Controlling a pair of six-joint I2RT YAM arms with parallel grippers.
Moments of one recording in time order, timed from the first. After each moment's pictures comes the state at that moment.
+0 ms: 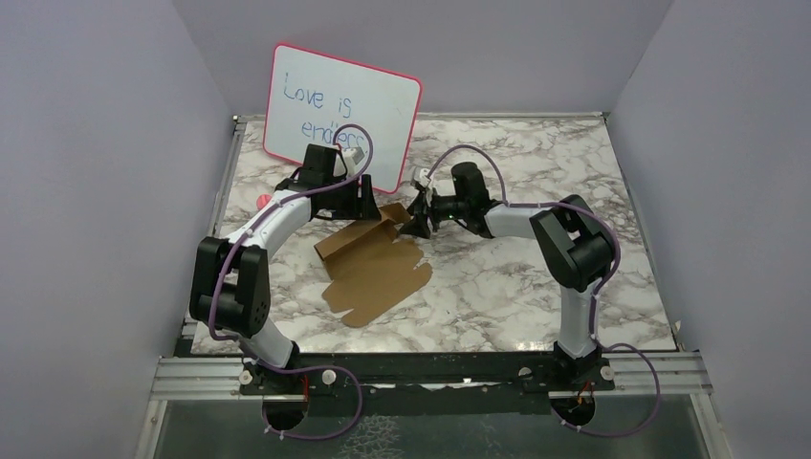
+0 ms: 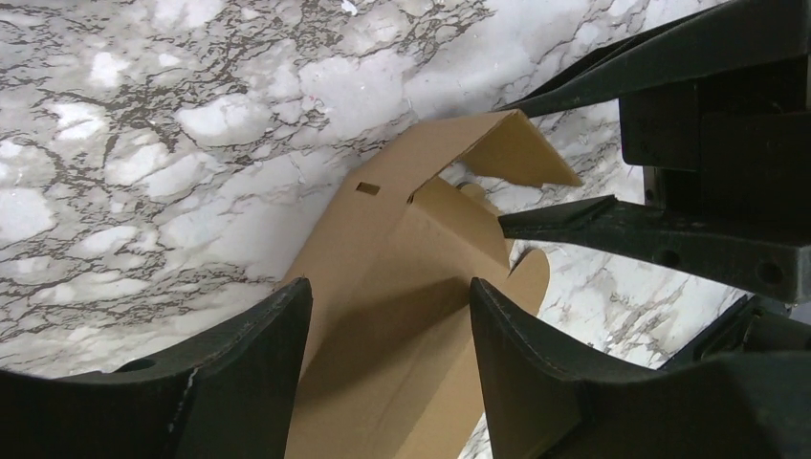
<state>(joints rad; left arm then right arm) -0.24 1.60 1.12 -0.40 0.45 -0.22 0.53 2.00 1.11 0.43 -0.83 -0.30</state>
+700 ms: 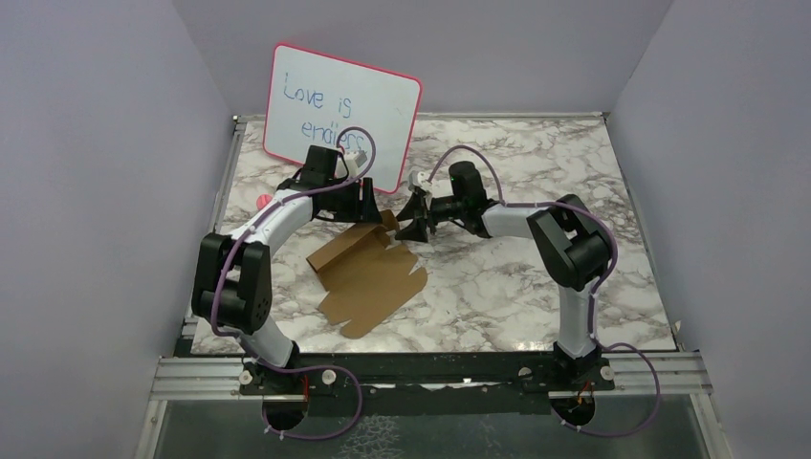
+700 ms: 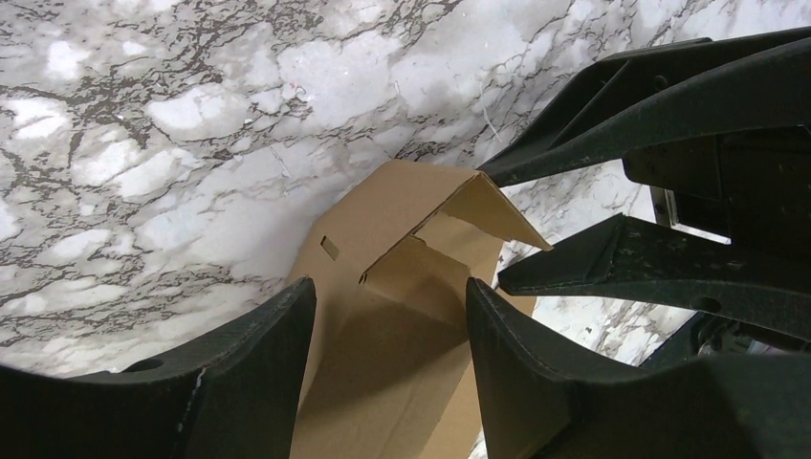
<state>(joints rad) -0.24 1.63 1.12 -0.41 0.51 -0.20 0.55 2.02 1.13 0.47 -1.04 -0.33</state>
